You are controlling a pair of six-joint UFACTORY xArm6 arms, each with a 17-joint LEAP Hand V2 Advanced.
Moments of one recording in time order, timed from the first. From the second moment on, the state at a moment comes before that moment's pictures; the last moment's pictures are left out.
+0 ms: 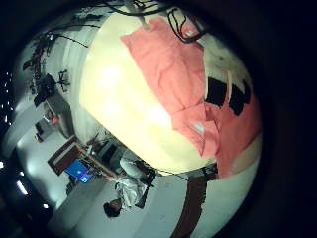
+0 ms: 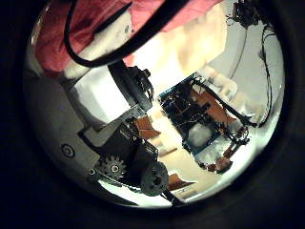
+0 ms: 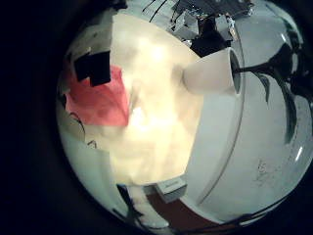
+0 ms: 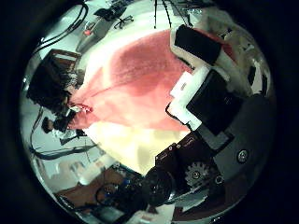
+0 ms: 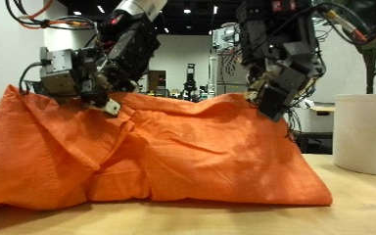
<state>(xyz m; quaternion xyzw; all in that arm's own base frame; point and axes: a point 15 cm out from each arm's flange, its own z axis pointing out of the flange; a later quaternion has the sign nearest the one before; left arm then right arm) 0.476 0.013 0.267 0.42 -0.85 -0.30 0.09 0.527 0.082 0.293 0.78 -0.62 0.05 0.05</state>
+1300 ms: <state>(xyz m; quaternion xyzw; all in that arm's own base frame) 0.540 0.049 0.264 0.54 -0.84 -0.09 0.05 0.577 0.014 0.269 0.75 -0.65 0.04 0.05</state>
